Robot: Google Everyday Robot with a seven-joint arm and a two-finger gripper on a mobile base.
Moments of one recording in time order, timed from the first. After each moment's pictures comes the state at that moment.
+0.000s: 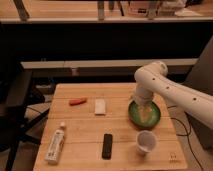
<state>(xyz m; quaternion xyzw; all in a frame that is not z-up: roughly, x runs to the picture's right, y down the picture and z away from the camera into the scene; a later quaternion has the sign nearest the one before) 0.172 0.098 0.741 -0.31 -0.08 -0.17 0.93</state>
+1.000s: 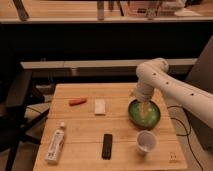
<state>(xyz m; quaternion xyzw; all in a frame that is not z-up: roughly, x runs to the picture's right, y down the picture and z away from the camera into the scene) 0.181 0.079 0.757 -0.32 -0.10 -0.17 0.93</state>
